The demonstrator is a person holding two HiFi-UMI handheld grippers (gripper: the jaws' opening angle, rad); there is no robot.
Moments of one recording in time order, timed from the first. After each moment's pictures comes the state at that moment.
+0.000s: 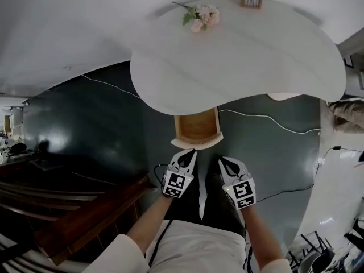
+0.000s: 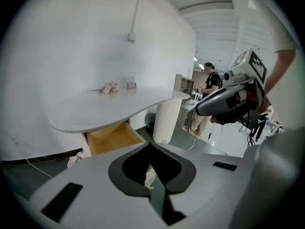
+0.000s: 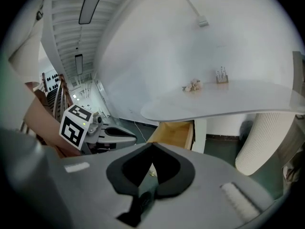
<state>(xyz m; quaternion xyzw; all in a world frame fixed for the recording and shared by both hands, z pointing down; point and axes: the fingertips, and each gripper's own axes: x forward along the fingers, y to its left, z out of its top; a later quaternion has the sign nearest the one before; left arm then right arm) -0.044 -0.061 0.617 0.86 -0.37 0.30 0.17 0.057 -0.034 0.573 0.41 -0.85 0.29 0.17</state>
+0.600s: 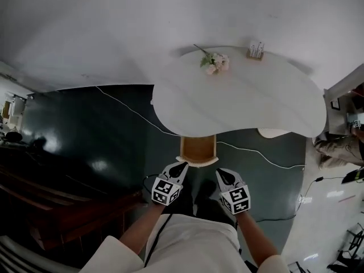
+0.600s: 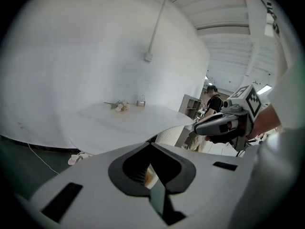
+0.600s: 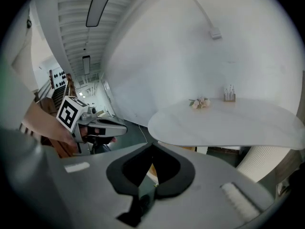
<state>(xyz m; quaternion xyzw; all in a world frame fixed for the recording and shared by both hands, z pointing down) -0.062 -0.059 0.454 0.85 -0.42 0.22 0.22 0.065 -0.039 0.439 0.39 -0.87 0.25 0.17</state>
